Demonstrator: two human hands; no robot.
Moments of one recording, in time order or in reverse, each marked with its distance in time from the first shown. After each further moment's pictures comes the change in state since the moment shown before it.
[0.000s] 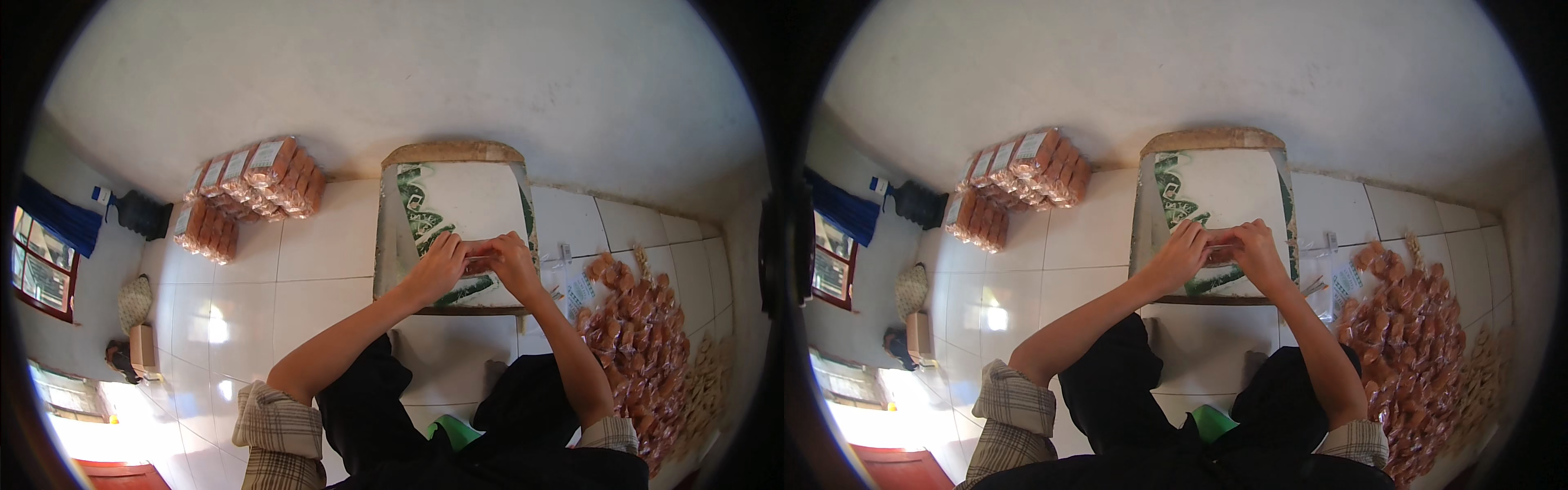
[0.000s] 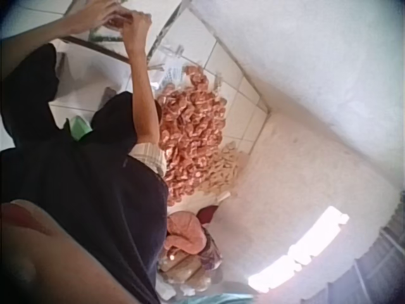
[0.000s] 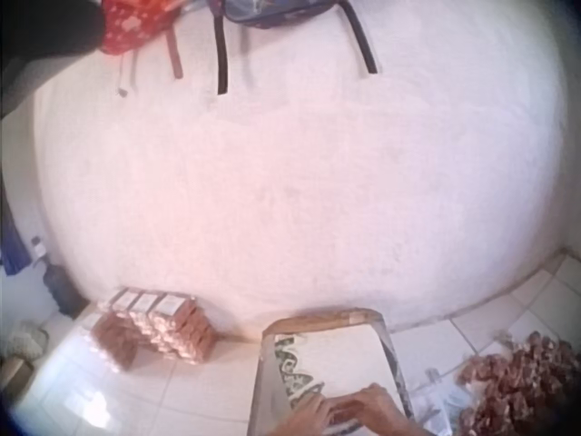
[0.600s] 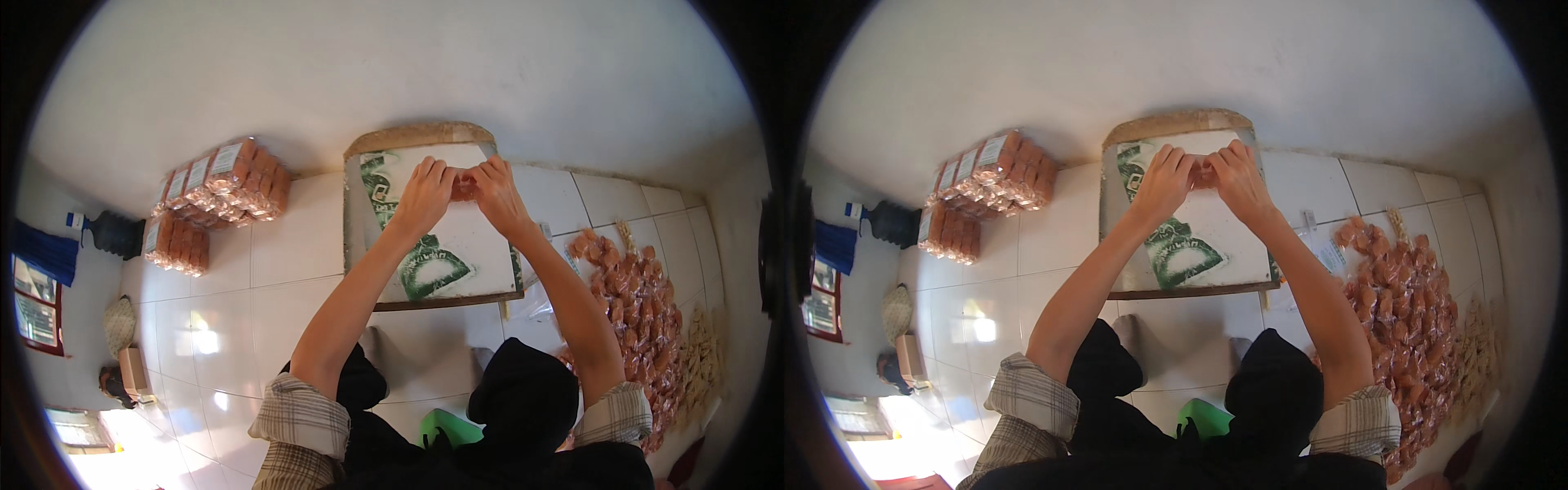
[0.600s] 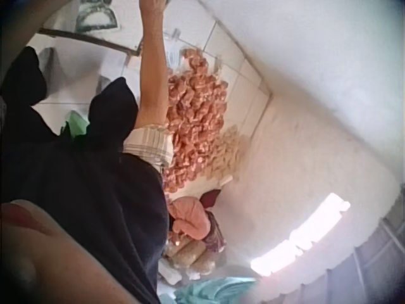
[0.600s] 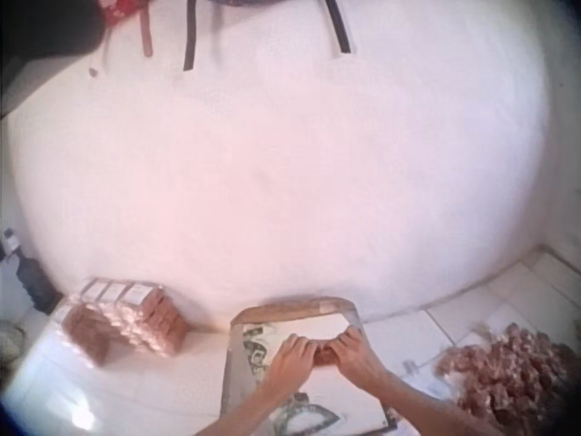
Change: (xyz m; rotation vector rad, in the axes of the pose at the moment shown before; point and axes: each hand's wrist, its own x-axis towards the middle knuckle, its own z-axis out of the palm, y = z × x) left_hand 0.088 -0.047 0.029 0.184 0.159 0.053; right_hand 0.066 0.054 -0.017 -0.372 0.230 -0.337
